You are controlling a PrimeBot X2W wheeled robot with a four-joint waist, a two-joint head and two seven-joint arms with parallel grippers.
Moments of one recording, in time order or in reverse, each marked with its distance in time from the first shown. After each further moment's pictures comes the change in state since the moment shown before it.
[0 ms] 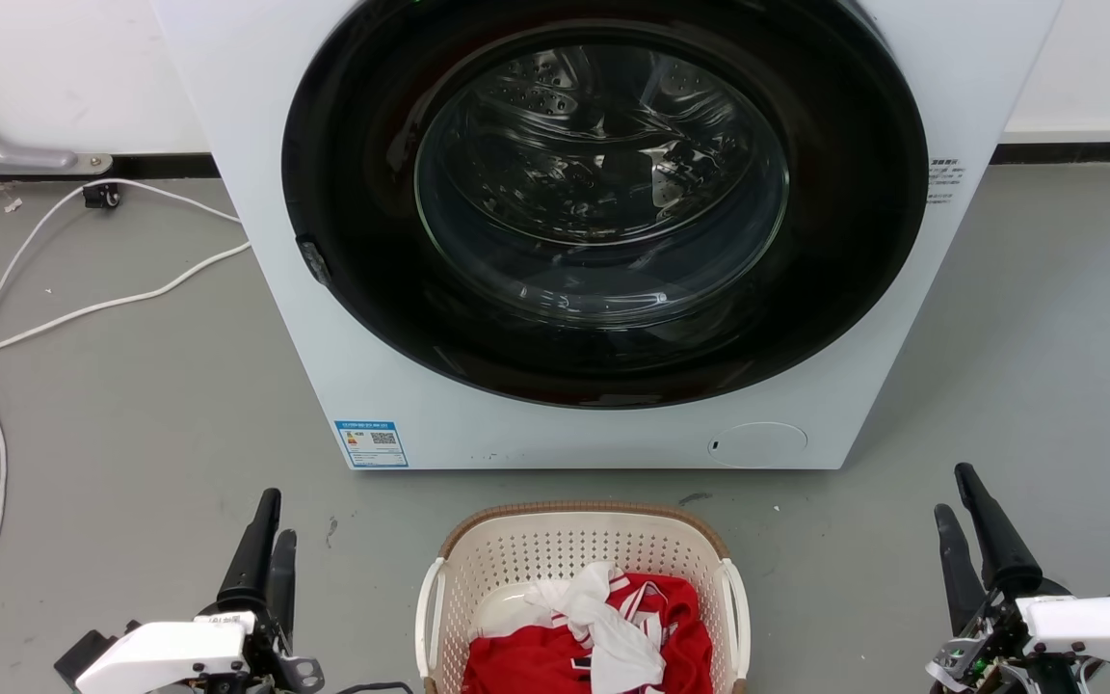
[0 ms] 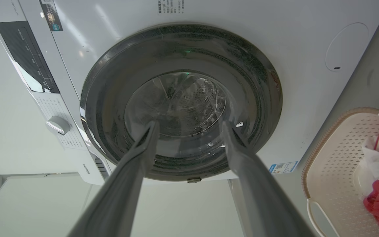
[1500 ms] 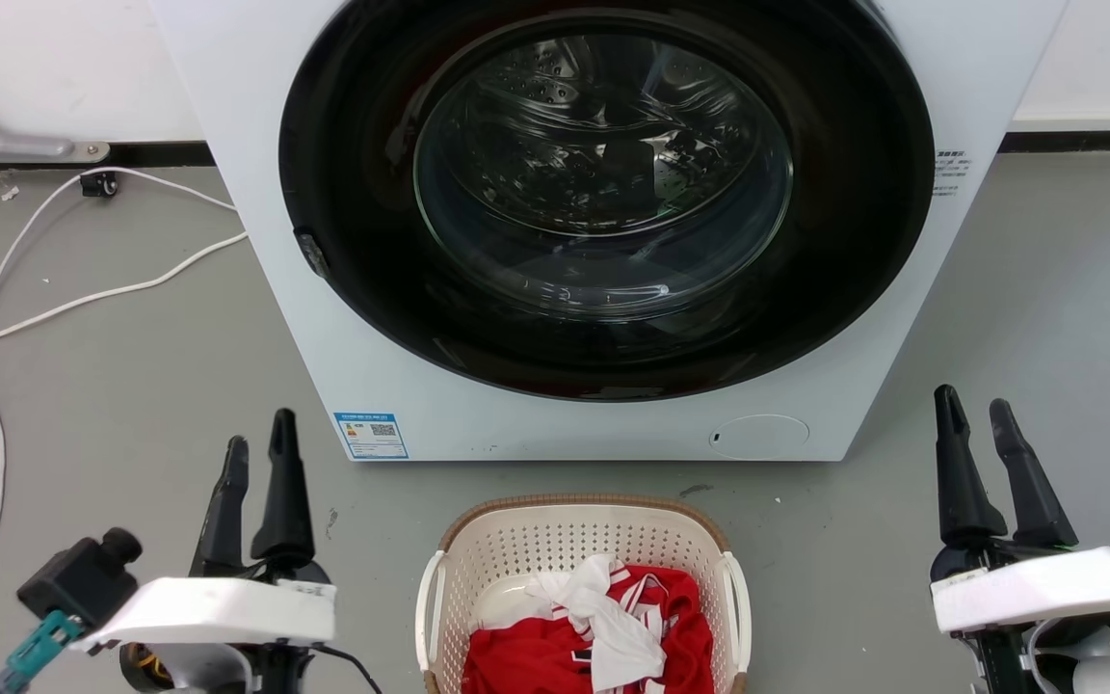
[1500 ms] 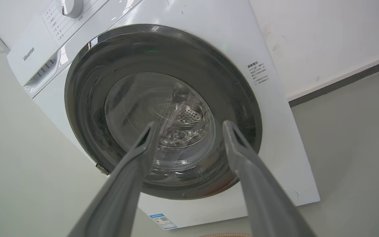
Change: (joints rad) left arm 0.040 0.002 -0.077 -0.314 0.818 0.074 -0.166; right arm 0.005 0.000 0.056 -0.258 -1.000 0.000 -0.164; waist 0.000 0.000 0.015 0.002
